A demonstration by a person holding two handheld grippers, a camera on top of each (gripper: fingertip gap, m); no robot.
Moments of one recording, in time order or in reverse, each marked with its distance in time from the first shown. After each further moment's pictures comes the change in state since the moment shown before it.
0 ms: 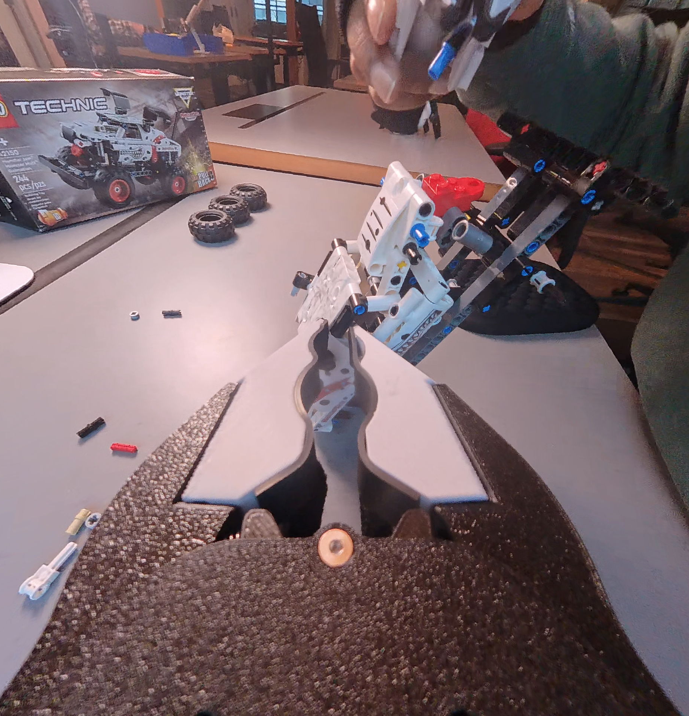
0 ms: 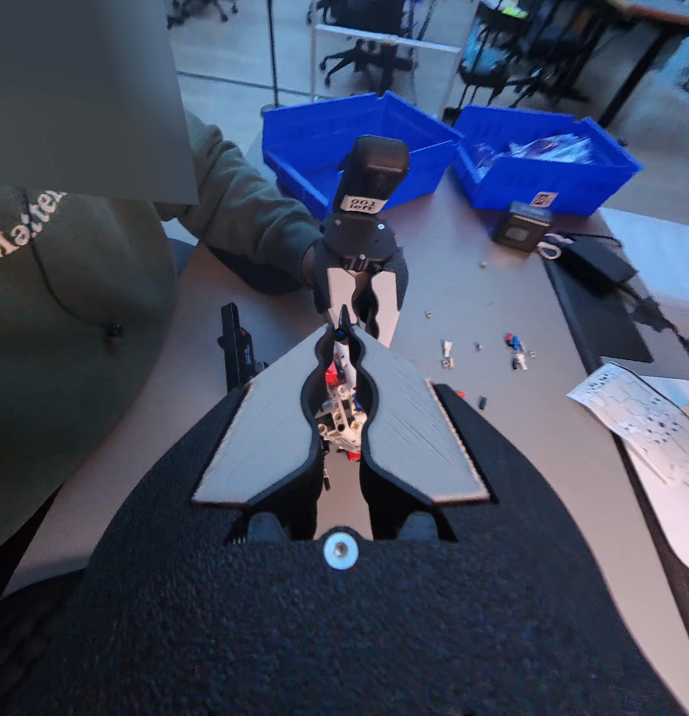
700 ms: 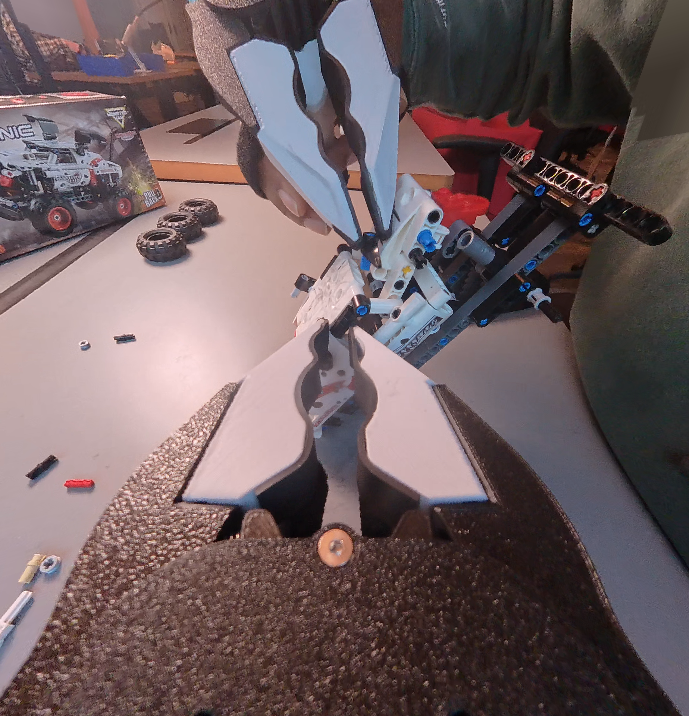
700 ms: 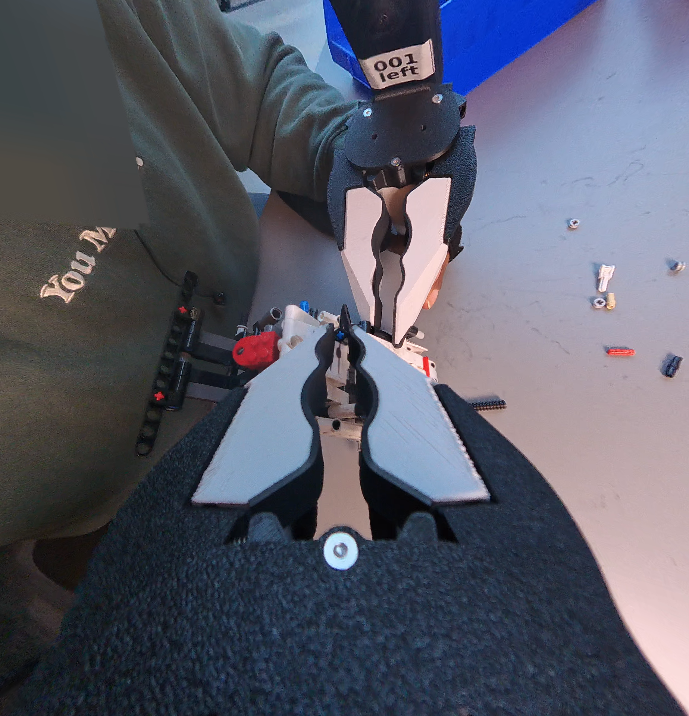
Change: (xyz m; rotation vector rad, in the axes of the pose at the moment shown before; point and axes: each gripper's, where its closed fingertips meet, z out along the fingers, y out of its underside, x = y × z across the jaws) left arm 0.029 0.001 -0.002 0.012 0.112 0.072; right arm -0.020 0.049 0.046 -0.202 -0.326 0.294
